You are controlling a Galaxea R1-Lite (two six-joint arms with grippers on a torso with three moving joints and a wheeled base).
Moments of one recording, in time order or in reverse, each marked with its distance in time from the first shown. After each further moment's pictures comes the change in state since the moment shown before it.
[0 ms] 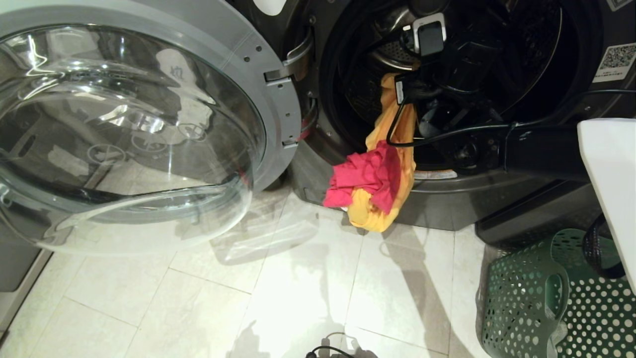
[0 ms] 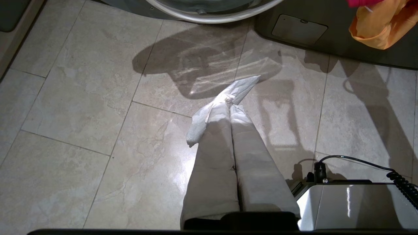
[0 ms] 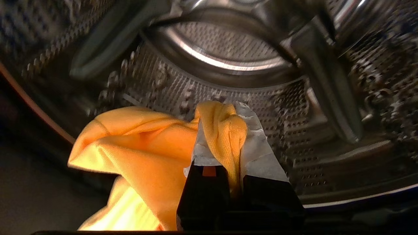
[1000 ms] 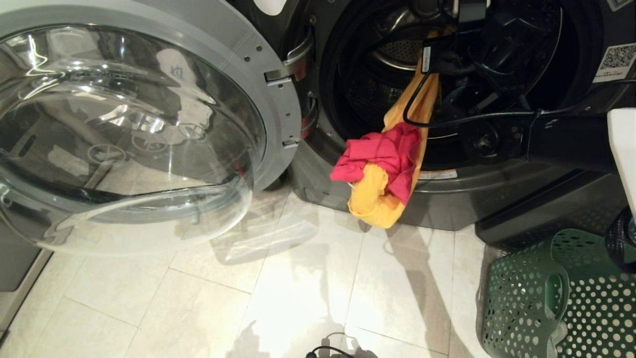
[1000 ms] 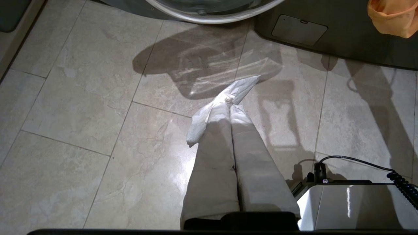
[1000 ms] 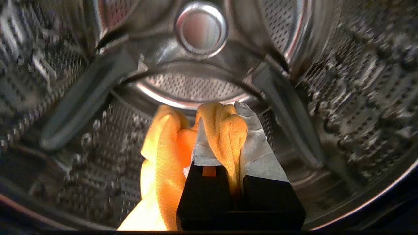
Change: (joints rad) left arm 0.000 0.000 0.000 -0.001 0.000 0.000; right arm -0.044 -0.049 -0.002 -0.161 -0.006 -0.010
